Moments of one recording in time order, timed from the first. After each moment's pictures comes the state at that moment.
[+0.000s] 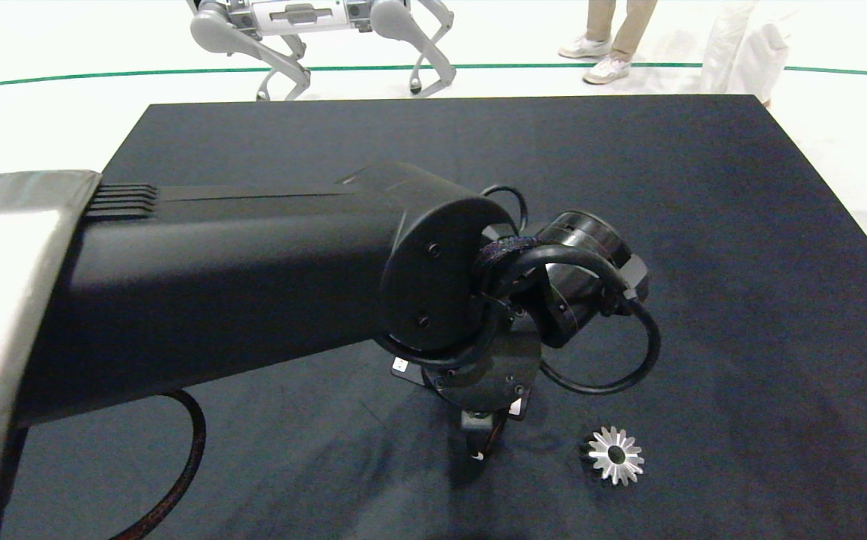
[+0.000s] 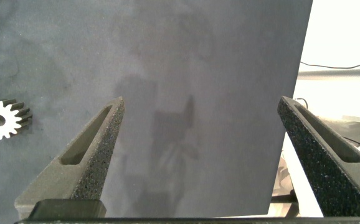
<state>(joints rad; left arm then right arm) -1.01 2.11 -1.99 0.98 0.58 -0.53 0.25 1.10 -1.28 0.73 -0.37 -0.13</state>
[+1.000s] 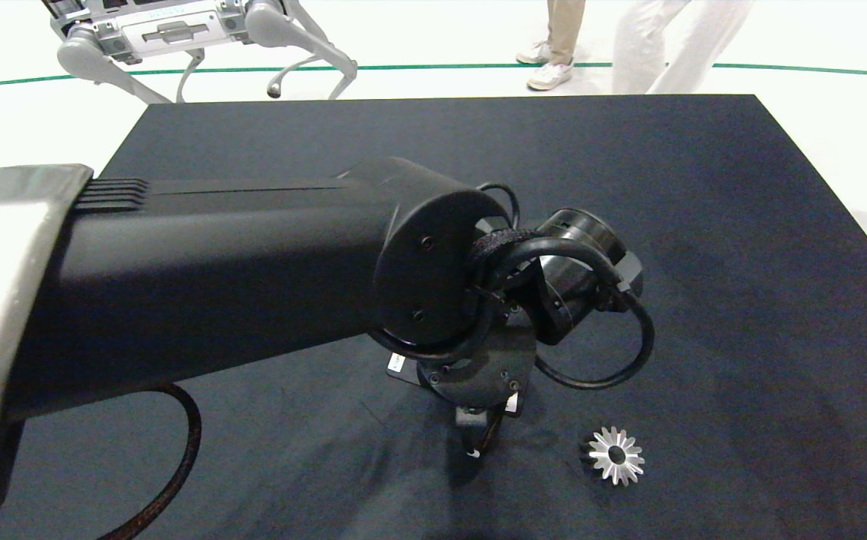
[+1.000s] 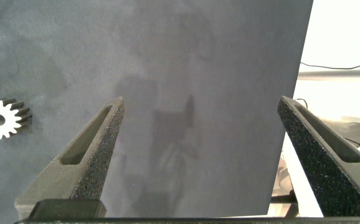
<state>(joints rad) -1.01 2.10 -1.99 0.99 0.58 -0.56 0.25 1.10 -1.28 0.73 -0.37 -0.13</state>
